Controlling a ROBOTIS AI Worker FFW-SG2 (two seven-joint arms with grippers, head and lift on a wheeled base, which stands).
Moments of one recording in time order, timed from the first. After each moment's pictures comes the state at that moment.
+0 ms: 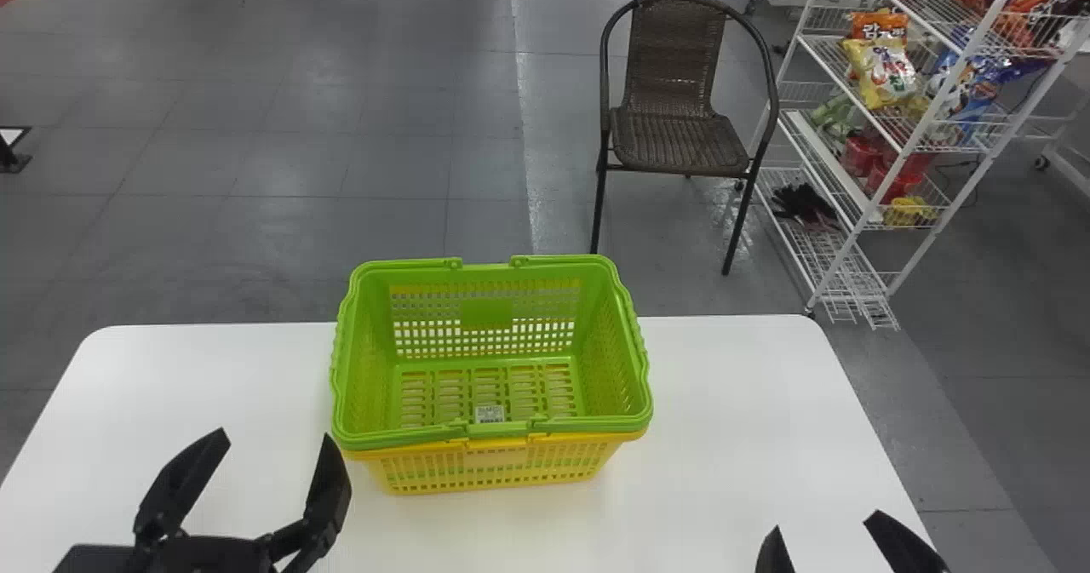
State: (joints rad) left arm 0.57 0.07 -0.03 -1.86 0.09 -0.17 -0.06; right arm 0.79 -0.19 -0.02 -1.72 -0.19 -0.64 0.13
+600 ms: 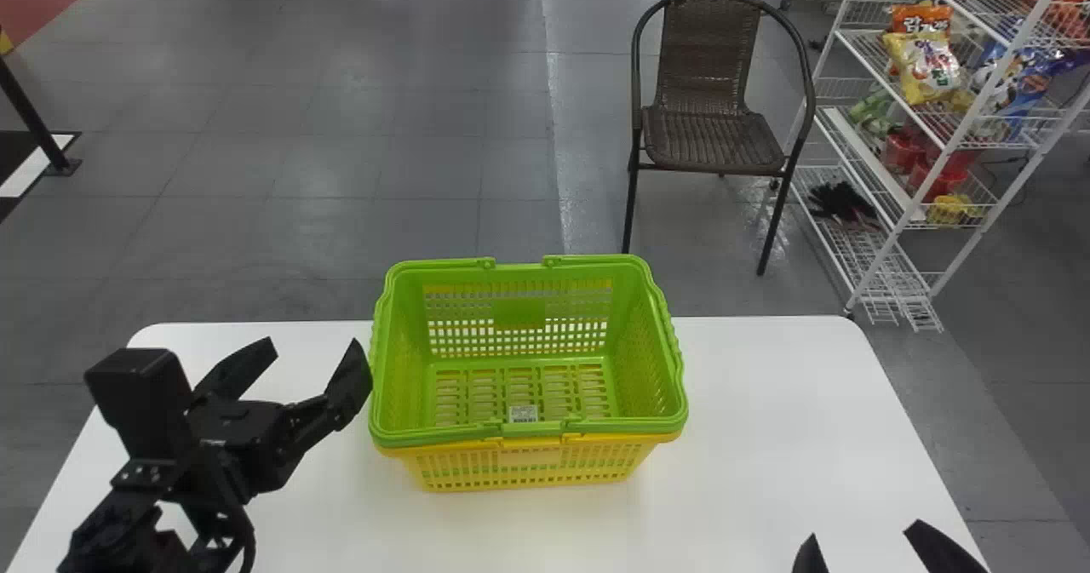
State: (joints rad) left arm 0.31 0.07 0.09 -1.92 0.23 0.34 -0.23; right arm 0.79 -0.19 -0.01 -1.72 -0.19 -0.63 0.13
